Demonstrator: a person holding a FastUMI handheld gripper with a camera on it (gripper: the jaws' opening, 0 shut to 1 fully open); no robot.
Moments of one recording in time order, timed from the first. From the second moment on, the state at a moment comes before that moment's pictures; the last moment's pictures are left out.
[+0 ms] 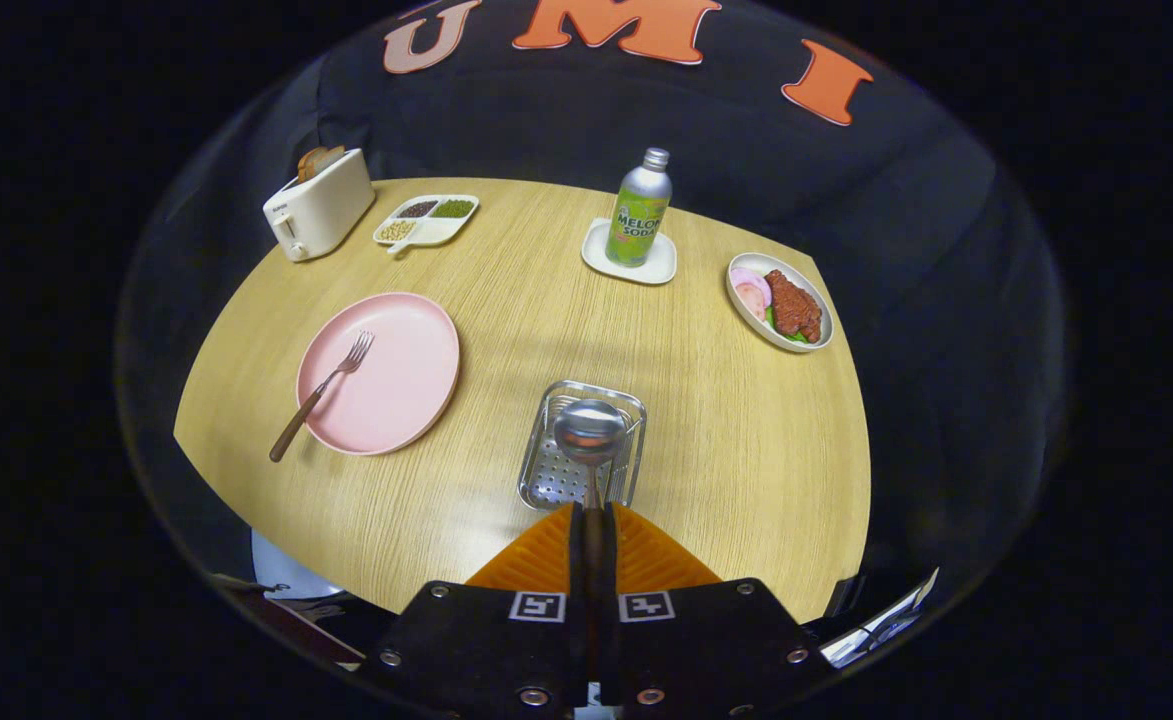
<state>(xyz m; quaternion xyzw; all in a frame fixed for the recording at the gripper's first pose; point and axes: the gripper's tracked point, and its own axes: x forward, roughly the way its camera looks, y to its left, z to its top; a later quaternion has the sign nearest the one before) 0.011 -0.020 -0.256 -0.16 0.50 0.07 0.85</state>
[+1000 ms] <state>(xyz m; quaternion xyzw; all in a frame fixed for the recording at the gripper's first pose) 0.023 -0.017 -0.278 -0.18 0.60 0.11 0.77</state>
